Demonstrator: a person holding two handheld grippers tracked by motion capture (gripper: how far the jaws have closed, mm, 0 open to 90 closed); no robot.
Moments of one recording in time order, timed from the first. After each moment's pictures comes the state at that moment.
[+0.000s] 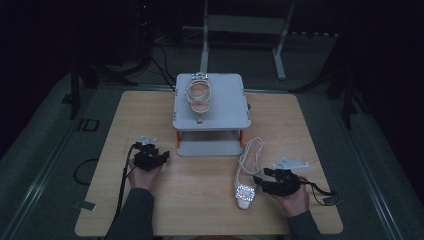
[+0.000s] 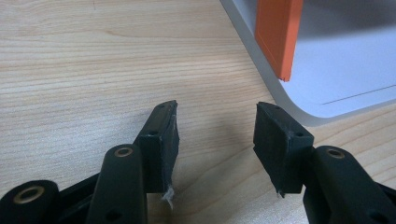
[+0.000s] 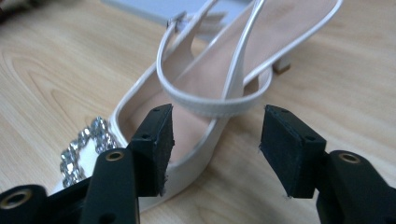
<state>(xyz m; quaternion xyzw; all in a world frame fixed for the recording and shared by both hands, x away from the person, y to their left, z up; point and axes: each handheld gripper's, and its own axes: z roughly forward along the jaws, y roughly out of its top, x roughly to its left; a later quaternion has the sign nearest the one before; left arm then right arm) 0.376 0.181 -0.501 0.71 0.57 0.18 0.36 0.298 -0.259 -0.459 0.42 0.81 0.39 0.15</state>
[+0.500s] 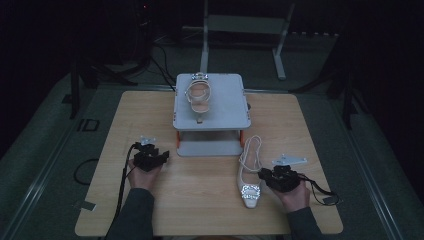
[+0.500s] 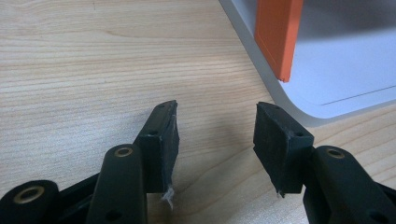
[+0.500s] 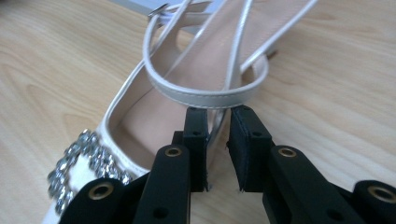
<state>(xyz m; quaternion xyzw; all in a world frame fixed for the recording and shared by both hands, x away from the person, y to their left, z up) 0.376 0.183 -0.502 0.71 0.57 0.17 0.37 0.310 -0.261 -0.459 0.42 0.81 0.37 0.15</state>
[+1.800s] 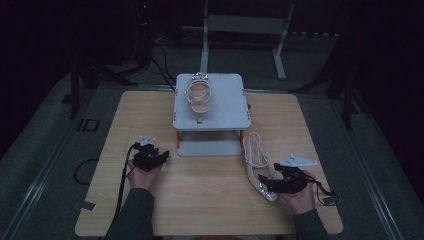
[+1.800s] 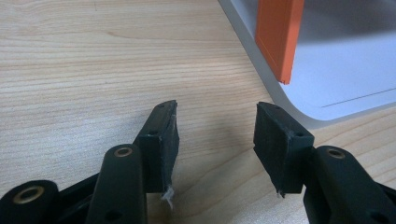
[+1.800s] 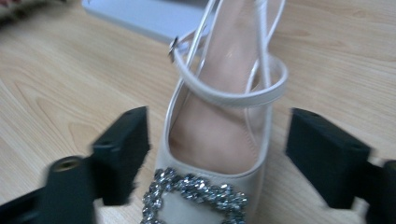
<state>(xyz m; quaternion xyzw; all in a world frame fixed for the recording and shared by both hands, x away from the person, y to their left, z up) 0.375 0.184 -0.503 0.71 0.57 0.17 0.37 0.301 -0.276 -0.450 0.43 0.80 0.39 0.16</state>
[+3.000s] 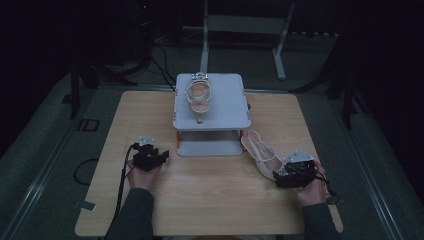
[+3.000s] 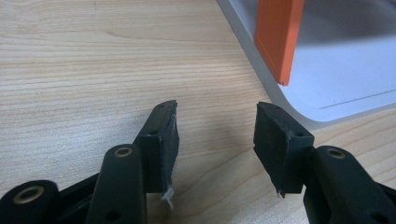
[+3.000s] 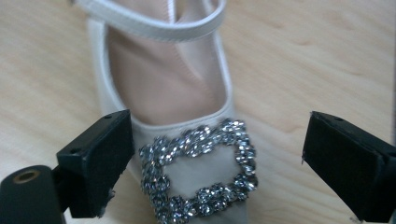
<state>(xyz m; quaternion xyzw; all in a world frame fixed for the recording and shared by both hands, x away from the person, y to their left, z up) 0.375 0.186 -0.504 0.70 0.57 0.17 0.38 0.322 -0.299 -0.455 0.44 0.82 0.23 0.29</state>
